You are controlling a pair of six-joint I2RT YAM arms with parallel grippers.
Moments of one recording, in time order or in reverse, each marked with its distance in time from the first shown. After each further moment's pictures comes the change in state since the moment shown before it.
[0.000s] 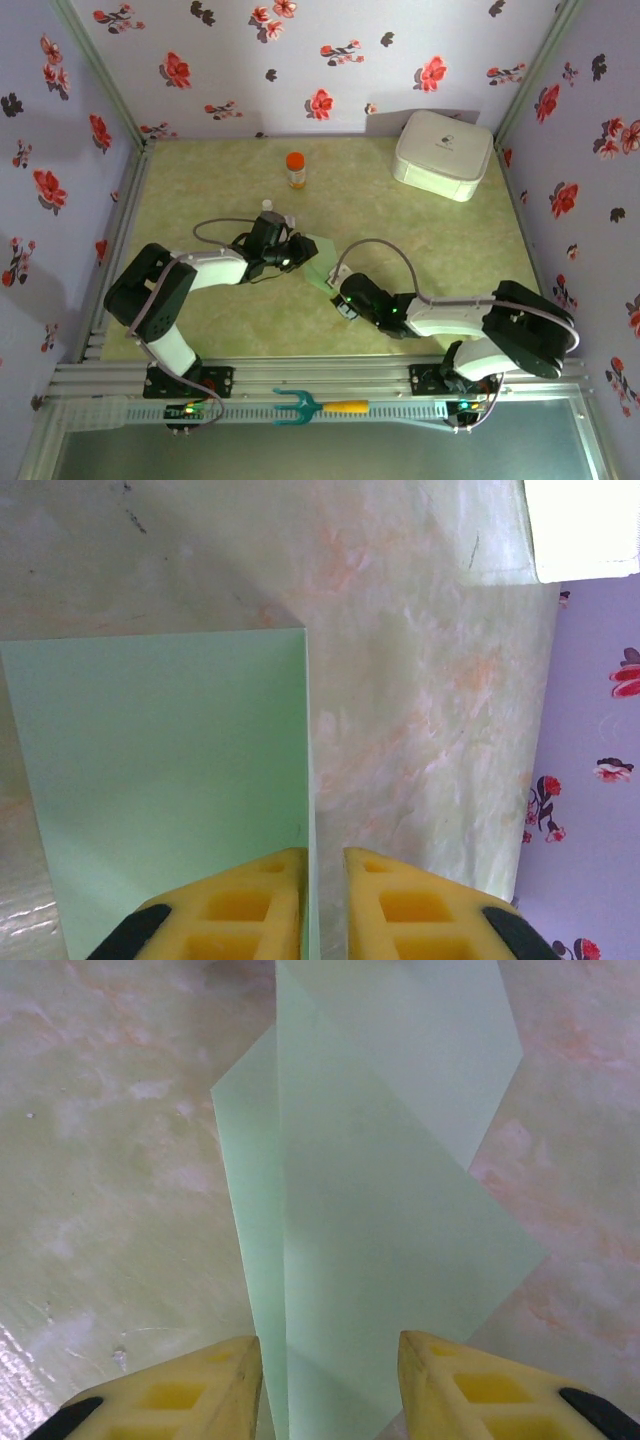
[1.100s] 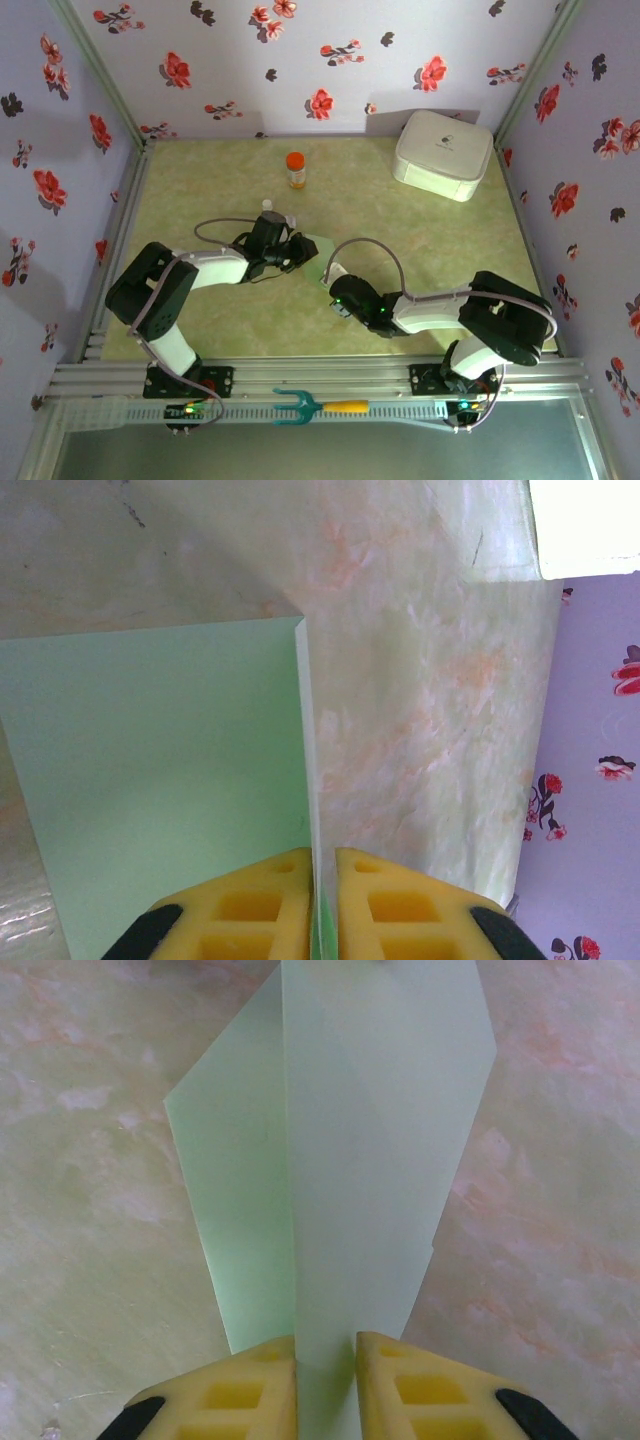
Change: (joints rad) left arm 0.000 0.009 0.005 0.000 0.007 0.000; right arm 0.022 0.113 0.043 0.037 0.109 0.022
